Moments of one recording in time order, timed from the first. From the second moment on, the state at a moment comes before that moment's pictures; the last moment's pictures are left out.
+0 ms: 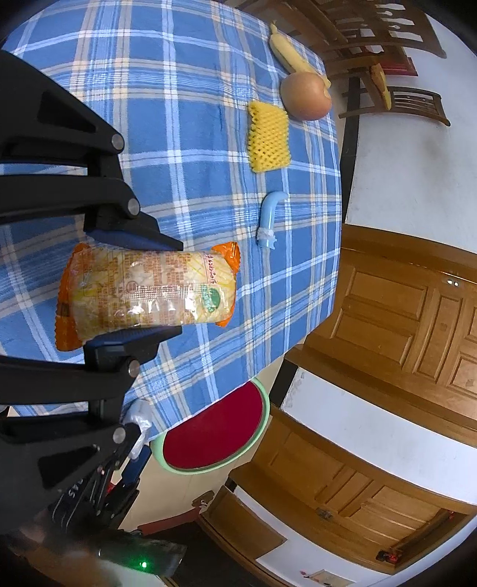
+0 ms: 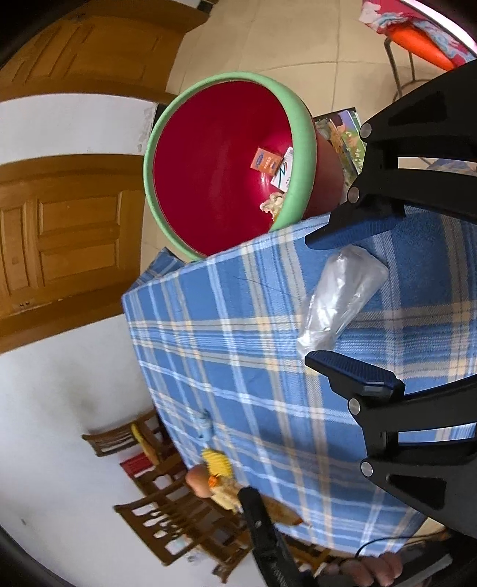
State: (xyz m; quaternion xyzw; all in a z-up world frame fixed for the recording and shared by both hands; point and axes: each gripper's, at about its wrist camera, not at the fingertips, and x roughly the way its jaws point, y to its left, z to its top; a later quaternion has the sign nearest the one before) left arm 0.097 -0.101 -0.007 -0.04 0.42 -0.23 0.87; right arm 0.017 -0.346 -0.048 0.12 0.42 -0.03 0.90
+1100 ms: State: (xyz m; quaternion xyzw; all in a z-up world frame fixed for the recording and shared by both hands) left arm 0.100 -0.163 0.001 0.00 0.42 -0.27 0.86; right arm 0.023 -0.365 -0.031 0.14 0.36 -0.02 0.92
